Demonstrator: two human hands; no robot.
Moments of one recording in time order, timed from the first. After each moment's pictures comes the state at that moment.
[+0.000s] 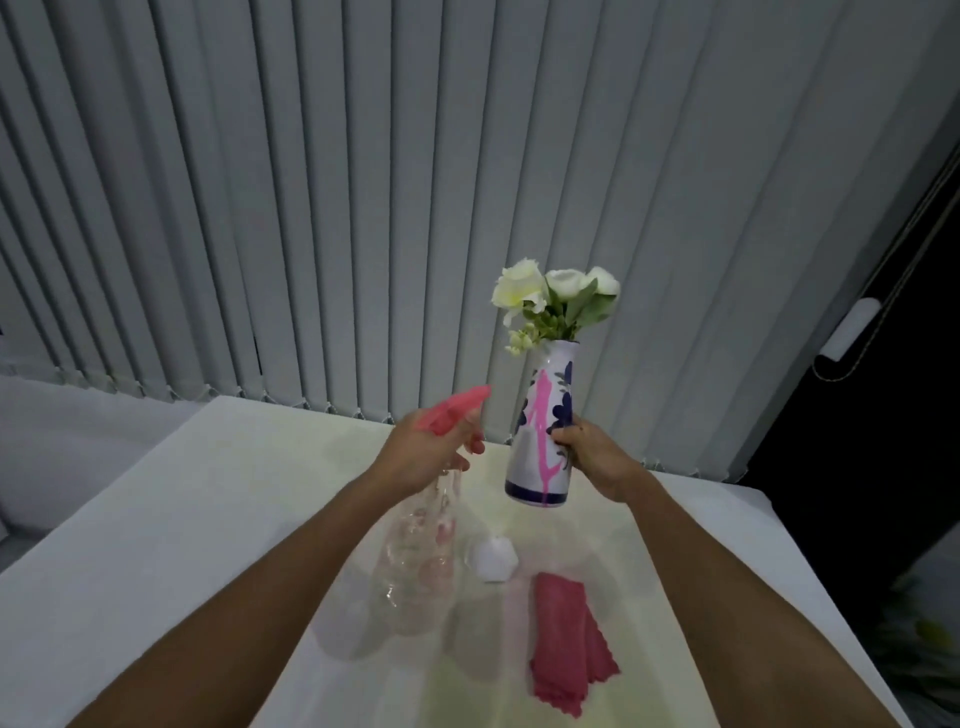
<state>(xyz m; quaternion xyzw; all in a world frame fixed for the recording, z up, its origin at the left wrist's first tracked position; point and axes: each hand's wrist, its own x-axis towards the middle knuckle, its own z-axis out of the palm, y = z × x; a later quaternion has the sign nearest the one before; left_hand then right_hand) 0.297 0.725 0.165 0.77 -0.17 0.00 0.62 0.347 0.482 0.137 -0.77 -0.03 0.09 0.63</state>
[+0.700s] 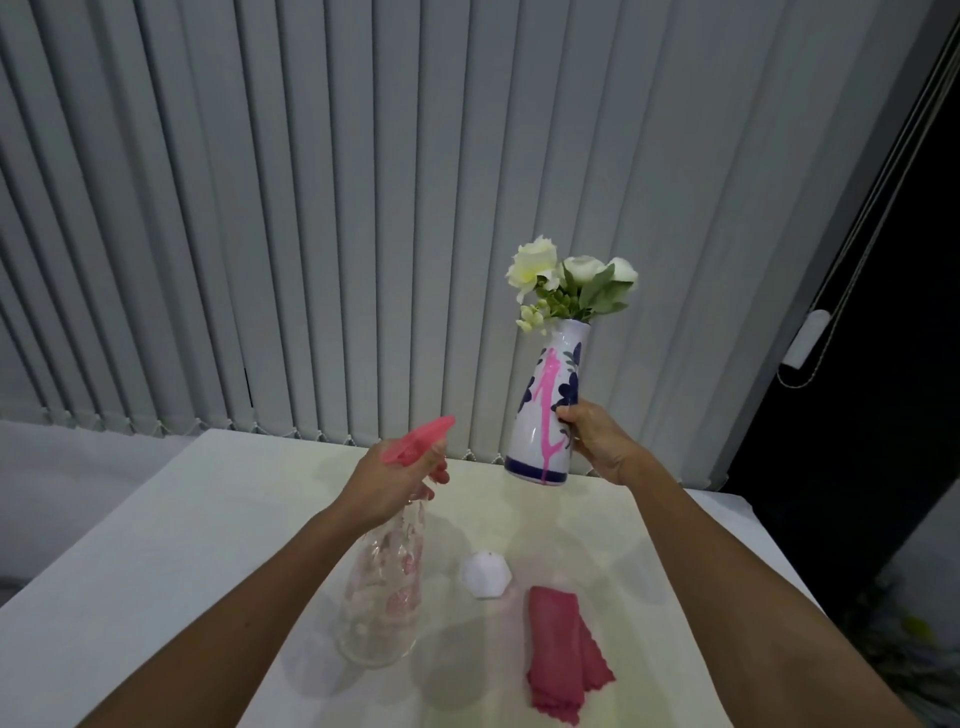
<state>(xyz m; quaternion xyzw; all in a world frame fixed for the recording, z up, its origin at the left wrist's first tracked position) 0.281 0.747 0.163 0.80 -0.16 0.01 0.58 0.335 0.474 0.180 -0.74 -0.02 0.02 0.68</state>
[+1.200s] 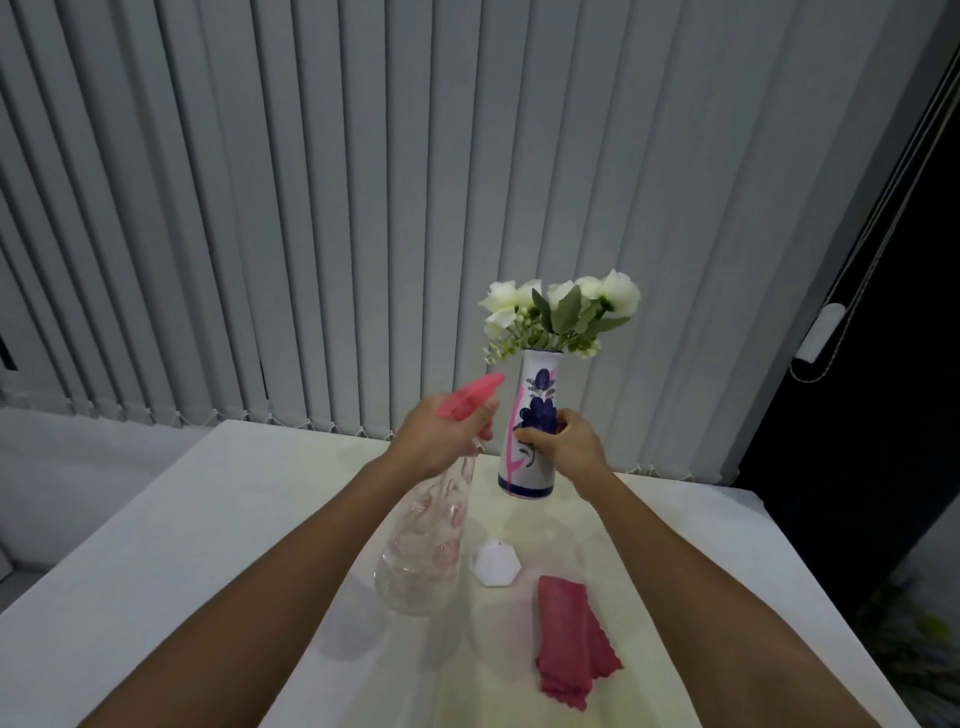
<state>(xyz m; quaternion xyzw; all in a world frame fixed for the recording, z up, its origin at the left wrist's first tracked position) 0.290 0.716 0.197 0.80 -0.19 0.03 0.56 0.333 0.512 0.147 -0.84 0.10 -0.09 0.52</state>
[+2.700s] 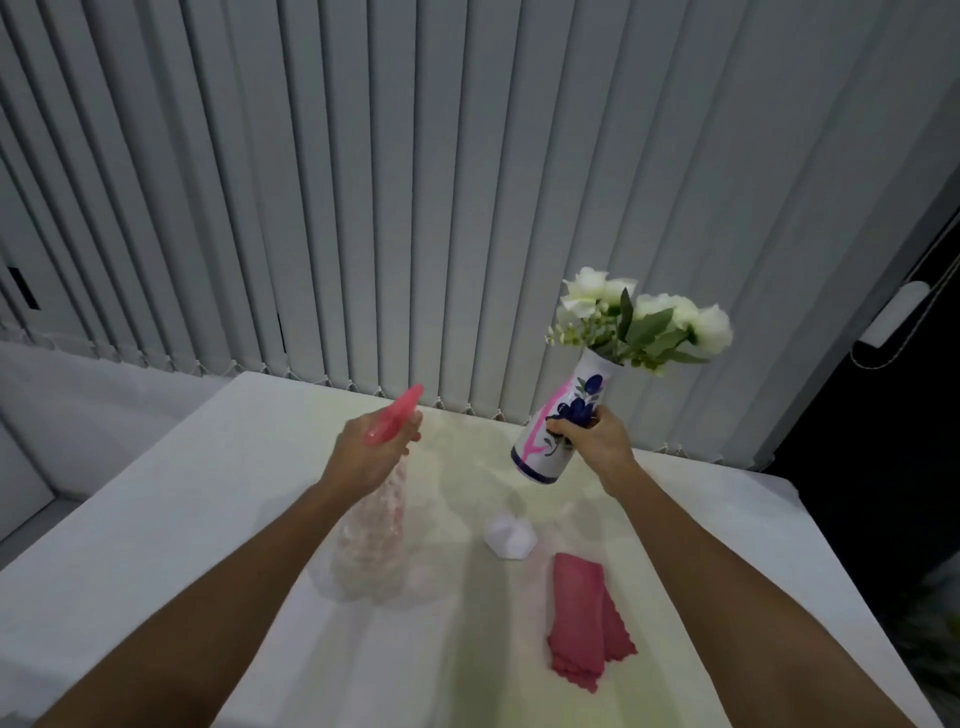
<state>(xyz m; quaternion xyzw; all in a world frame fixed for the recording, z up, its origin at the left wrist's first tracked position) 0.317 0.794 0.099 0.82 -0.03 0.11 0.56 0.351 0.501 0.113 -0.80 0.13 -0.06 0.58</state>
